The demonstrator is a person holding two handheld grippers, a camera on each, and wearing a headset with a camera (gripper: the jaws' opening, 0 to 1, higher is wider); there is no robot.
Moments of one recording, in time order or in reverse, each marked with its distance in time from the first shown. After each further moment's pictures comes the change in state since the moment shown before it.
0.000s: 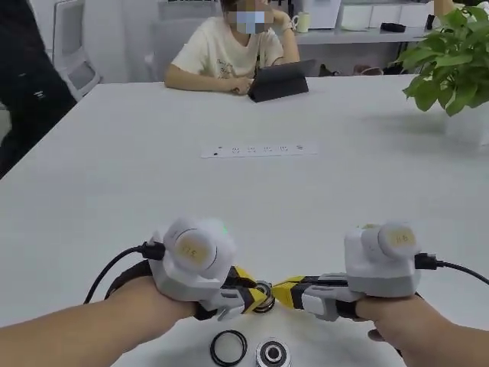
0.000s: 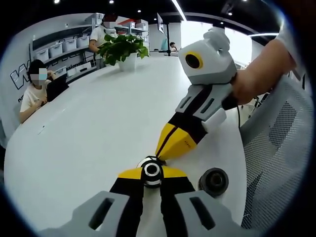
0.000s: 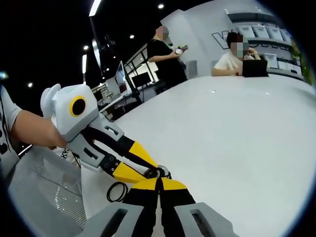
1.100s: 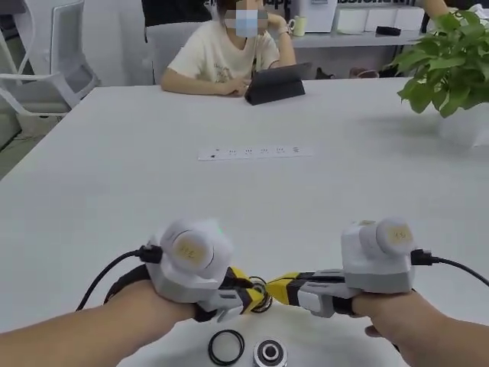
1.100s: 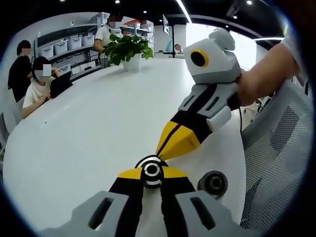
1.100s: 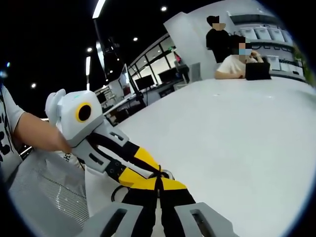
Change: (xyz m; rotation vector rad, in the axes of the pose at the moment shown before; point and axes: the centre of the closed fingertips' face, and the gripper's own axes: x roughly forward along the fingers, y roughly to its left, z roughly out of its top) left arm -0.002 0.000 0.000 -0.041 -0.015 0.020; right arm -0.003 0.005 0.008 -0.007 -0.027 0.028
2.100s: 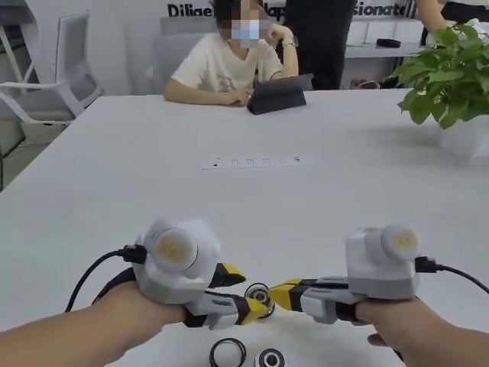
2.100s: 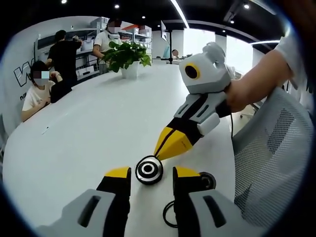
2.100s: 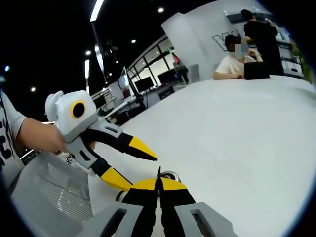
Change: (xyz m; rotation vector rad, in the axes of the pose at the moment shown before) left arm -0.026 -0.004 0.012 0.003 -0.051 -0.026; right arm -0.003 0.007 0.006 0.020 -0.014 0.010
